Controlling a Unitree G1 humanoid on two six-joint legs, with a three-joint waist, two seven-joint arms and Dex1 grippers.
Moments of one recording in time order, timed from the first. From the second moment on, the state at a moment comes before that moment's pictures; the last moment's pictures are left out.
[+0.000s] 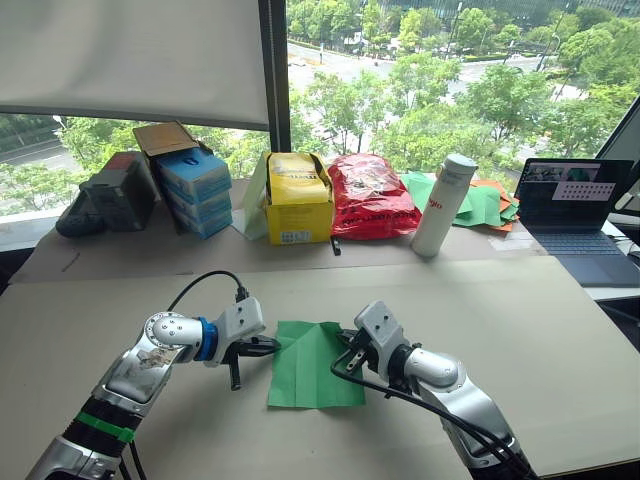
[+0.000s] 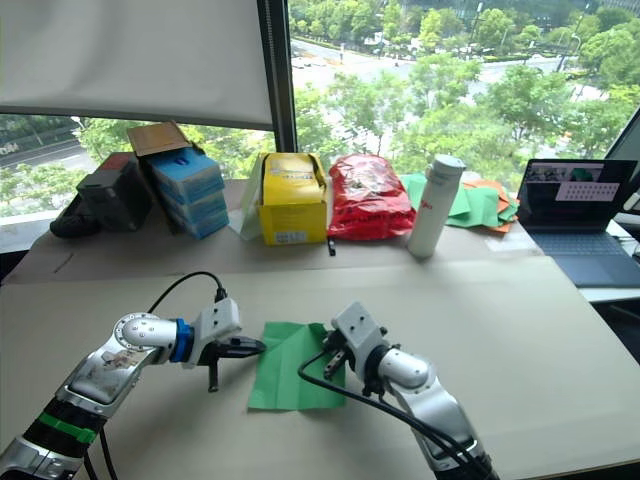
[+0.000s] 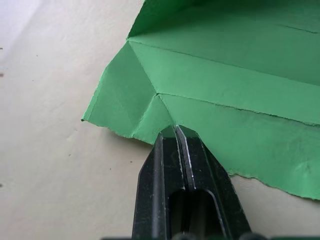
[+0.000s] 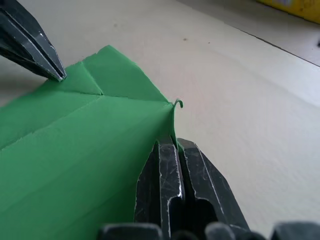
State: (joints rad) left arm -0.39 0.72 -0.21 -0.05 -0.16 0.38 -1.10; right arm -0.21 -0.32 0.33 -0.37 -0.02 0.59 0.49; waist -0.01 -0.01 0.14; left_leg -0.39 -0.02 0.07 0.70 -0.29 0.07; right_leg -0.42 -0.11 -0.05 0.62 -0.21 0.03
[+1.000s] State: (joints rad) left arm -0.63 0.51 -0.36 0.18 -0.06 0.30 -1.09; right arm -0.30 -0.44 0.53 -0.33 -0.30 0.46 0.60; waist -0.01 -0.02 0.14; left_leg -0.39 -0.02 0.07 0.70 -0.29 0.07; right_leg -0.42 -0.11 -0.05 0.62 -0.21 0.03
